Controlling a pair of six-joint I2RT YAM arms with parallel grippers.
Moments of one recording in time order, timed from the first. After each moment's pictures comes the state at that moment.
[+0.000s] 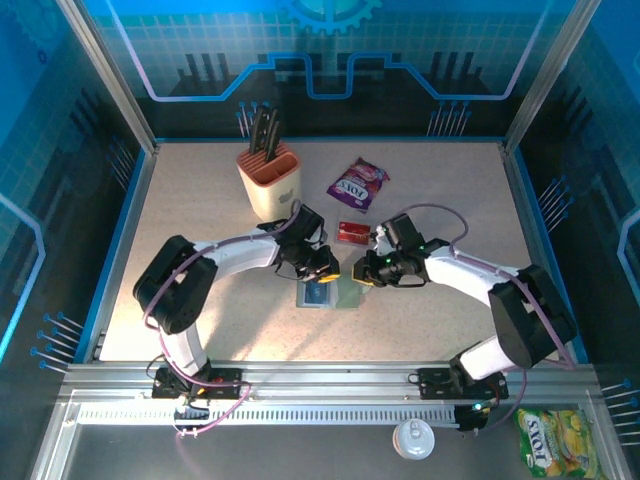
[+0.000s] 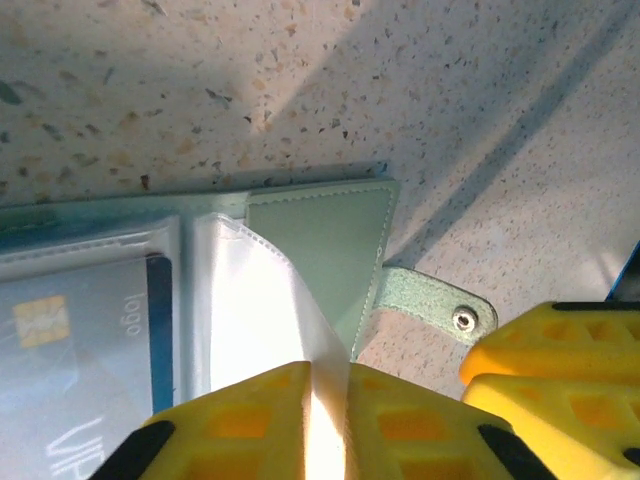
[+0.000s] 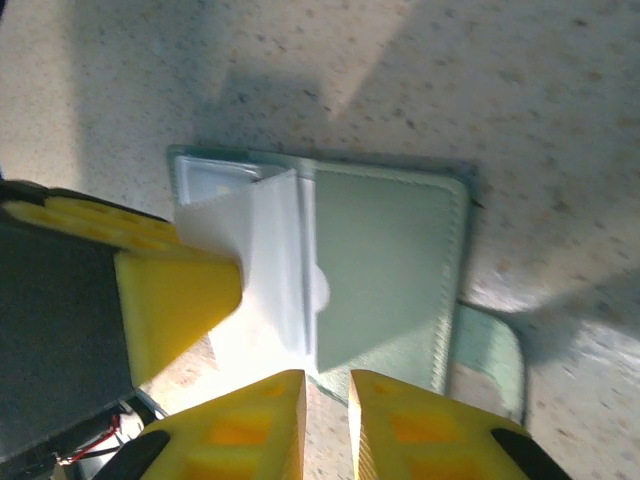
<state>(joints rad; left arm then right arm) -0.63 1.80 1.09 -0.39 0.50 -0.95 0.48 1.47 0.76 -0.36 -0.52 0.71</state>
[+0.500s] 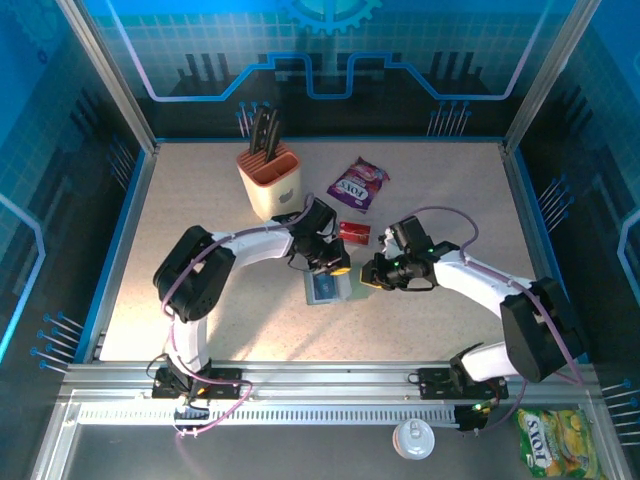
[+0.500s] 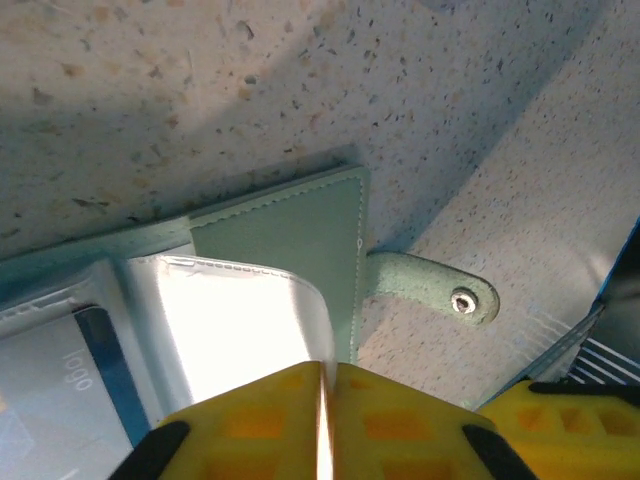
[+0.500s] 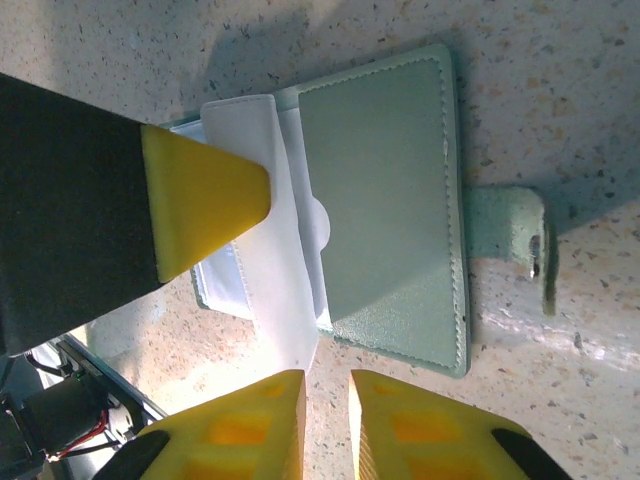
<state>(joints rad) -0.64 1.91 1.22 -0.39 0.53 -0.93 0.45 1.40 0.74 -0.42 -0.50 0.69</state>
